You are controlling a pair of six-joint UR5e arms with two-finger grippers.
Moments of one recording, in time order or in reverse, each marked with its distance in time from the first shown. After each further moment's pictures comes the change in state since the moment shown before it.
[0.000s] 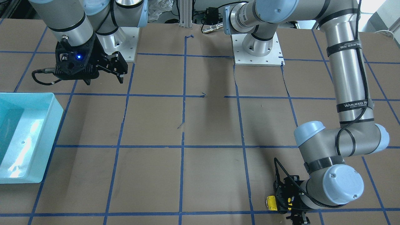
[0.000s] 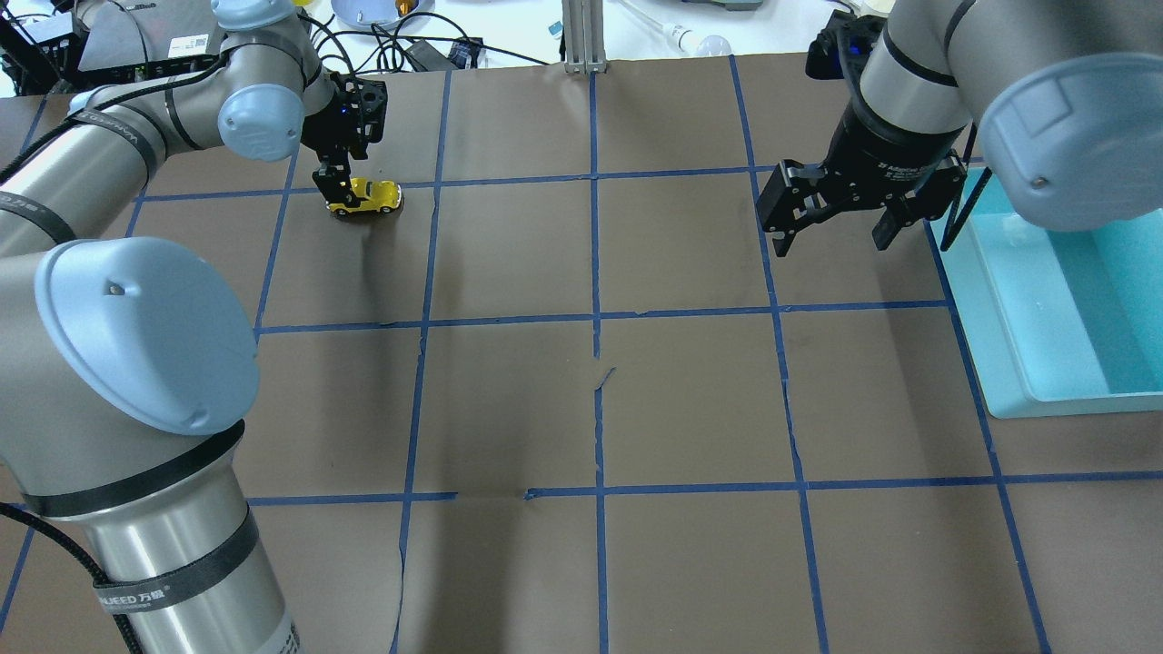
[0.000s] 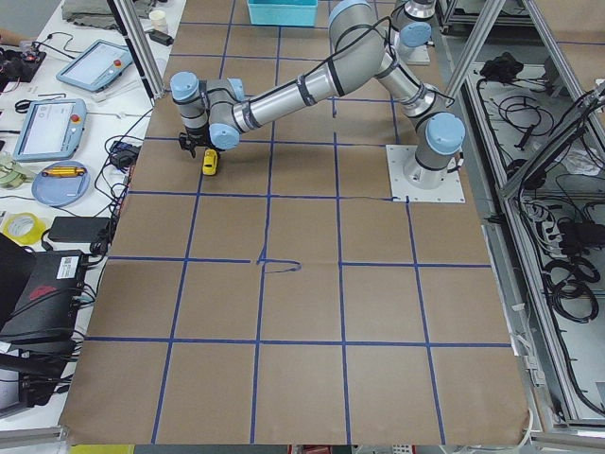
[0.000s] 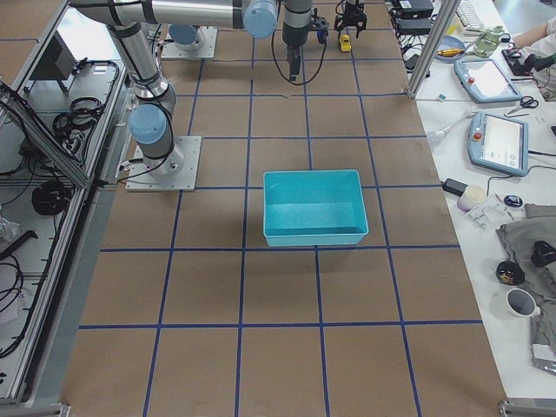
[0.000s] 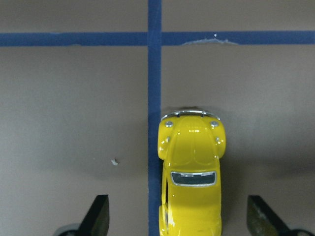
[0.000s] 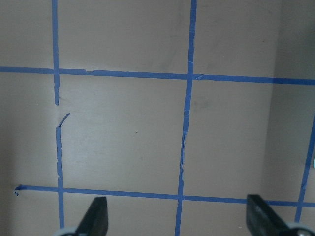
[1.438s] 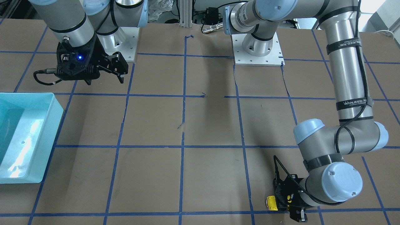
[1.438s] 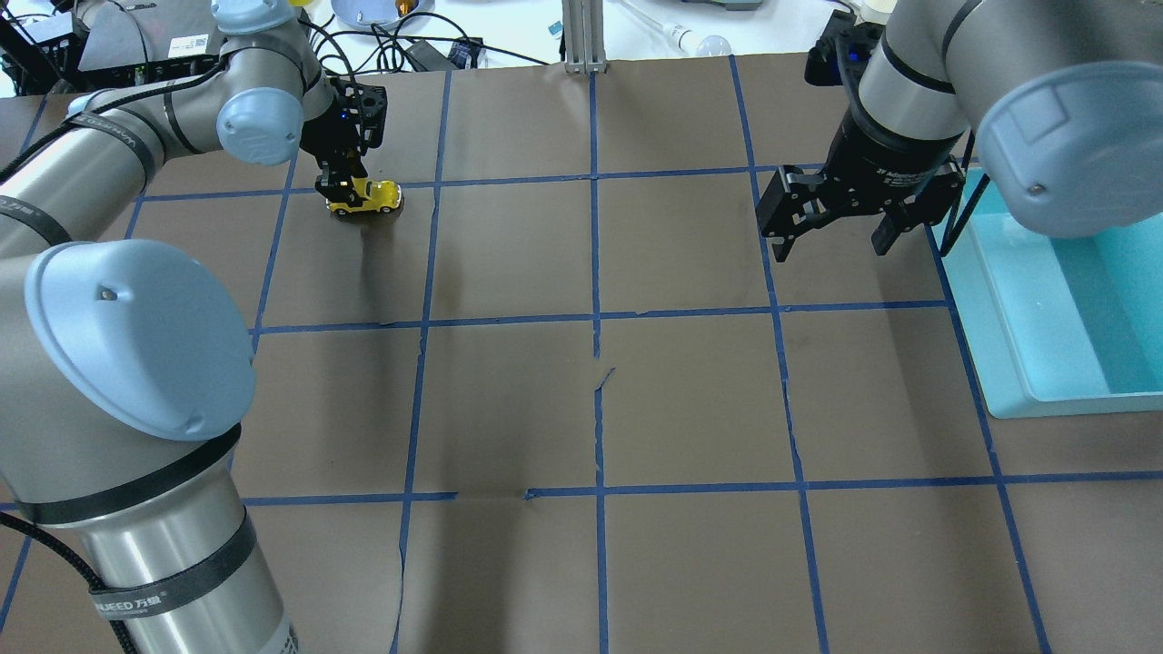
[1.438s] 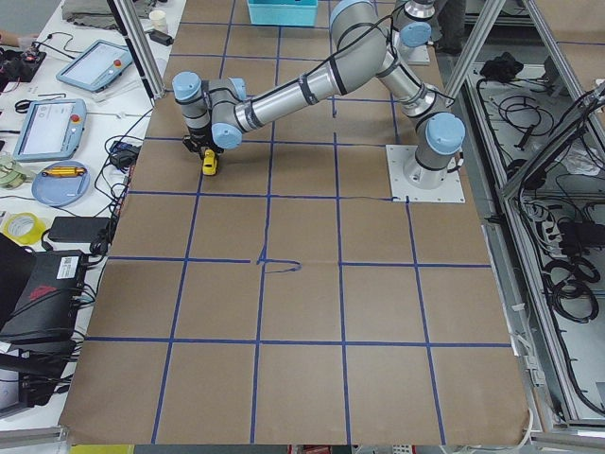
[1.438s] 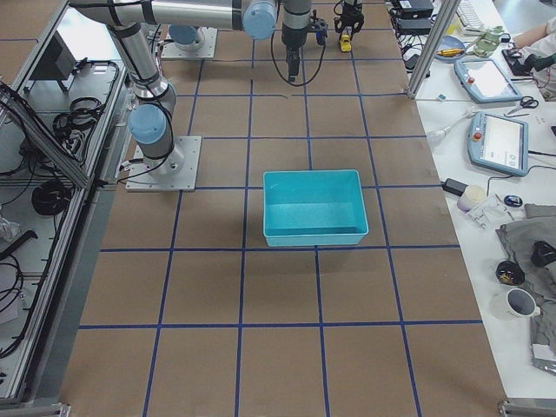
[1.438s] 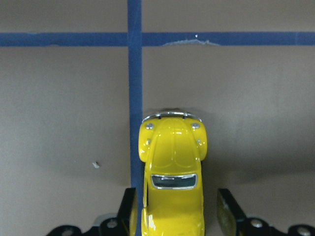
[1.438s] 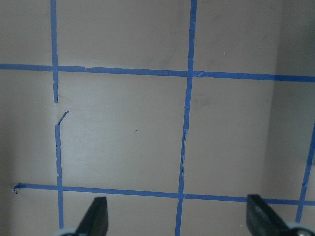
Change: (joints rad) left arm 0.000 0.014 -0.019 0.001 0.008 -0.001; right arm 0.000 -0.003 0.011 -0.001 0.000 0.000
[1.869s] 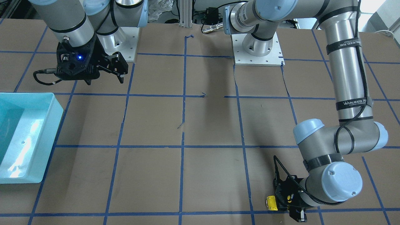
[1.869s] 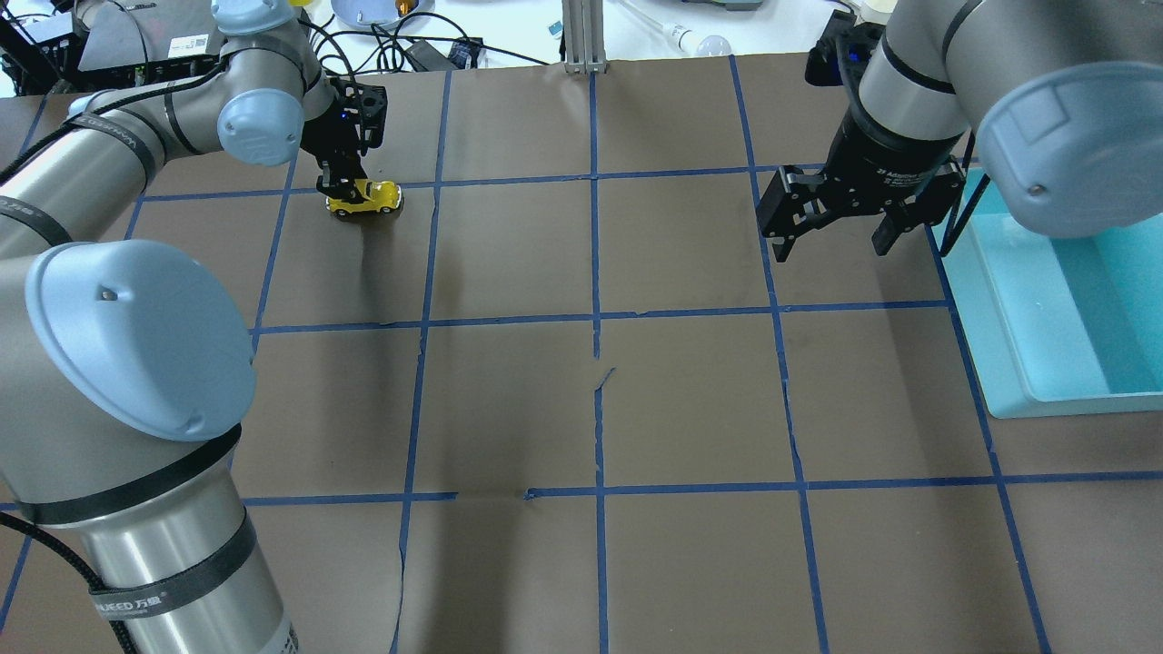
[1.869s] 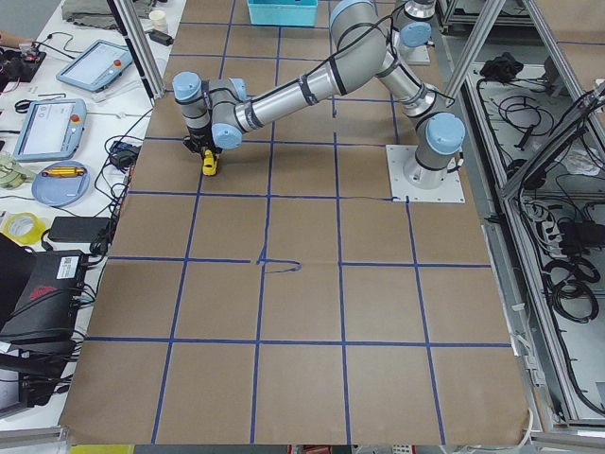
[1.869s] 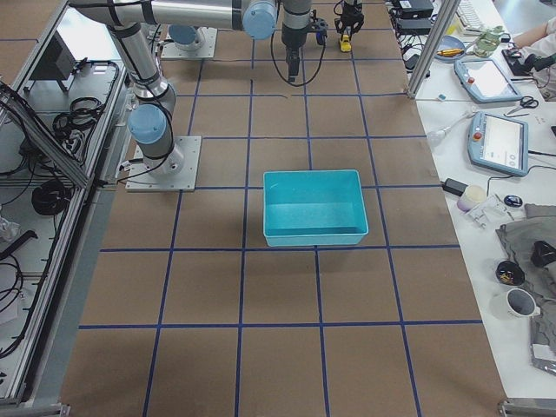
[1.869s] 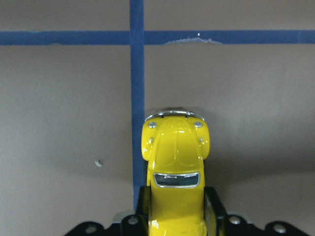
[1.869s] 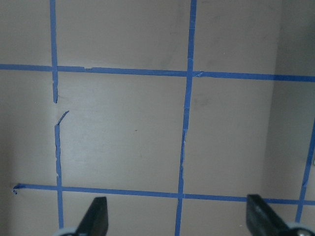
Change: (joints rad) left arm 0.000 -0.005 0.000 0.008 0.000 0.002; right arm 0.000 0.000 0.000 0.000 -0.001 0.001
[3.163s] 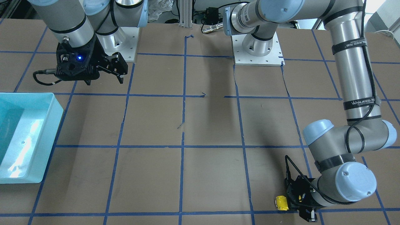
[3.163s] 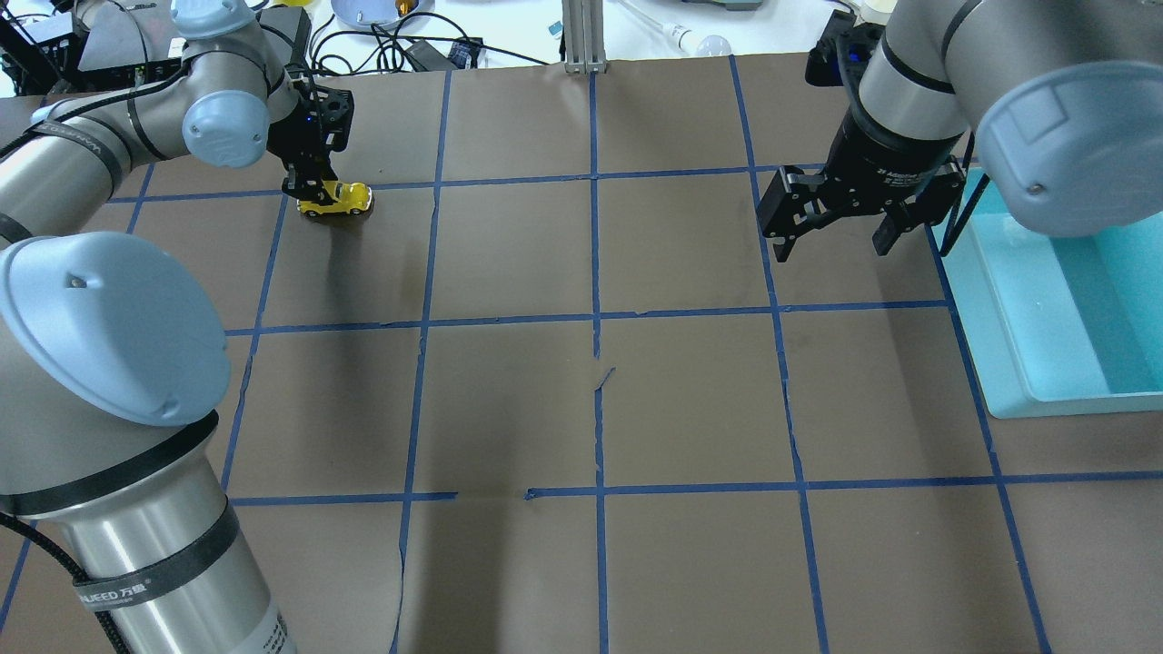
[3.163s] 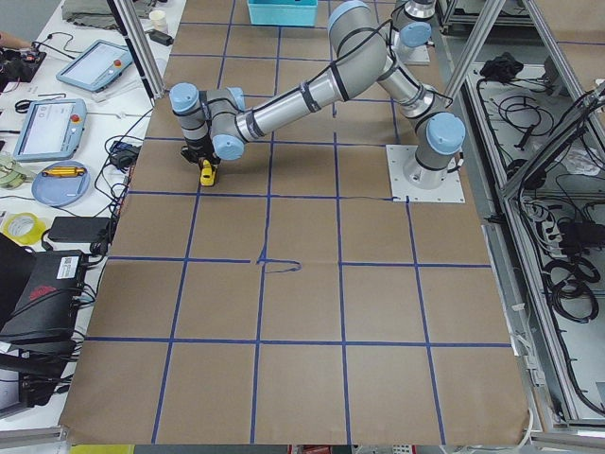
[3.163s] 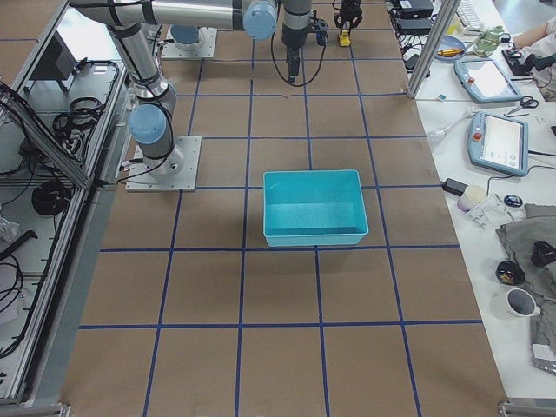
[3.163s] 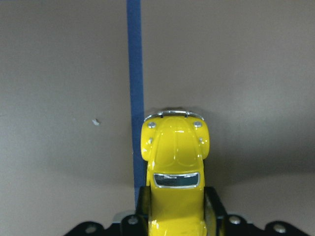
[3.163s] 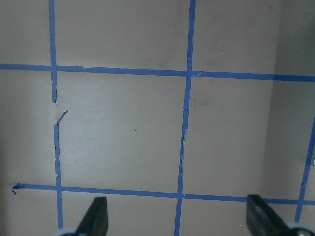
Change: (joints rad) left arm 0.065 -0.005 0.001 0.003 0.004 0.092; right arm 0.000 0.002 0.000 0.000 -0.002 0.000
